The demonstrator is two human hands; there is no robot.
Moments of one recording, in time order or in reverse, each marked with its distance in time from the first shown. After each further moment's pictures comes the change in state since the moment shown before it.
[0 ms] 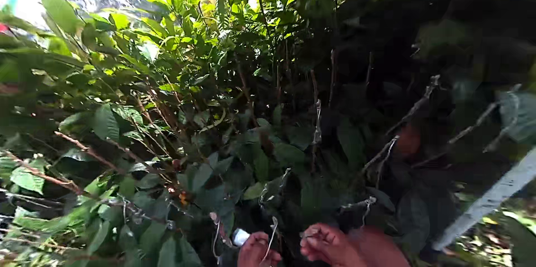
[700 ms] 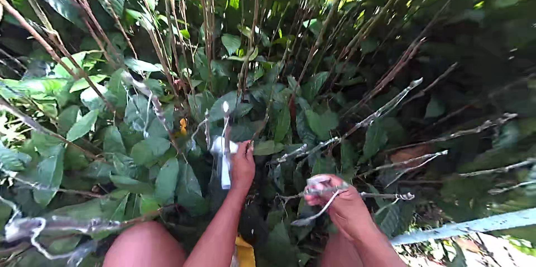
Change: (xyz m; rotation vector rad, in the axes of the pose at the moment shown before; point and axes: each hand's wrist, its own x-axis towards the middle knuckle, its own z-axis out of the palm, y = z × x) left_hand 0.108 0.015 -0.027 0.683 0.373 0.368; right_hand 0.021 -0.056 0.050 -0.287 0.039 -0.188
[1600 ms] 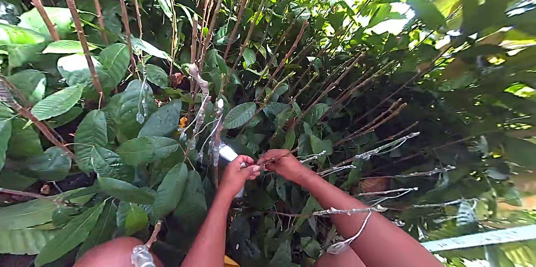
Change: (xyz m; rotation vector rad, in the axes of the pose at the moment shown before) left_hand 0.023 -0.041 -0.026 -0.832 -0.398 -0.260; right_hand 0.175 0.020 0.080 -1.061 -0.593 -0.048
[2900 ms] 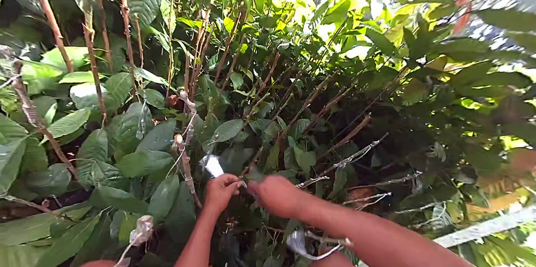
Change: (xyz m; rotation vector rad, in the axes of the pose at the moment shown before) left_hand -0.026 0.008 -0.007 0.394 0.121 0.170; right_hand -0.046 -0.105 -0.011 -0.632 -0.331 0.112
